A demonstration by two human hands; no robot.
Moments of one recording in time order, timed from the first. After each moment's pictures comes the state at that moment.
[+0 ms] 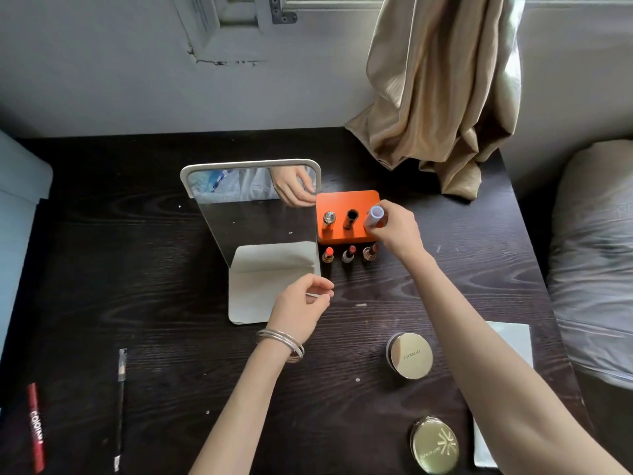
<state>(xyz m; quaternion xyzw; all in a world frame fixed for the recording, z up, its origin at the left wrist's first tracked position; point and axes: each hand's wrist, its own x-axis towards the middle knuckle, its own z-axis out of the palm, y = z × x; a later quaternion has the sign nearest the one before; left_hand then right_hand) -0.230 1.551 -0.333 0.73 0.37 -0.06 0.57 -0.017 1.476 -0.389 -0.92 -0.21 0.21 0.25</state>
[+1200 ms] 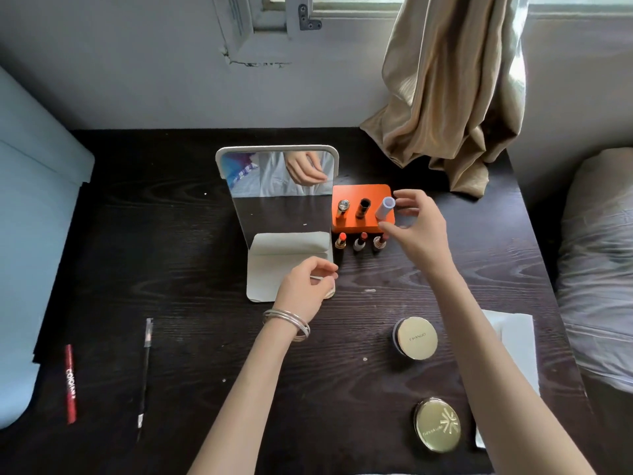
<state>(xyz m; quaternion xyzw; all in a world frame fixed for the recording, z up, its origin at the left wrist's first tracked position) -0.253 1.546 -0.309 0.71 0.39 -0.01 0.58 -0.078 1.447 -0.310 -0.87 -0.21 0.15 0.42</state>
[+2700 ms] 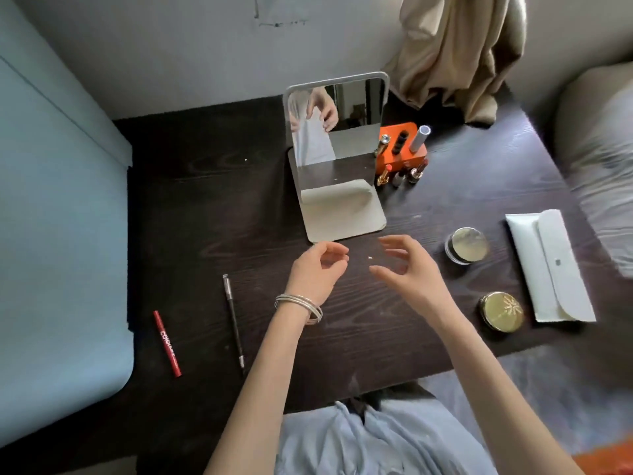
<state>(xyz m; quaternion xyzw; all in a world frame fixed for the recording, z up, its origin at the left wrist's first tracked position) -0.408 1.588 -0.304 0.73 0.32 -0.04 0.60 -0.331 1.439 -0.308 -0.85 -0.14 0.24 0.45</state>
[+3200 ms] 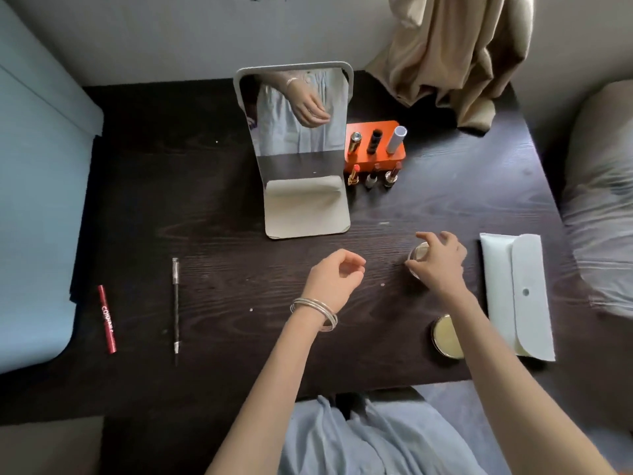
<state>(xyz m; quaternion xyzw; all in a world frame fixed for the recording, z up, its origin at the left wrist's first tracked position) -0.338 1.484 -0.322 0.72 0.35 -0.06 0.60 -0.195 1.346 -0.380 -0.95 -0.08 0.25 0.18</state>
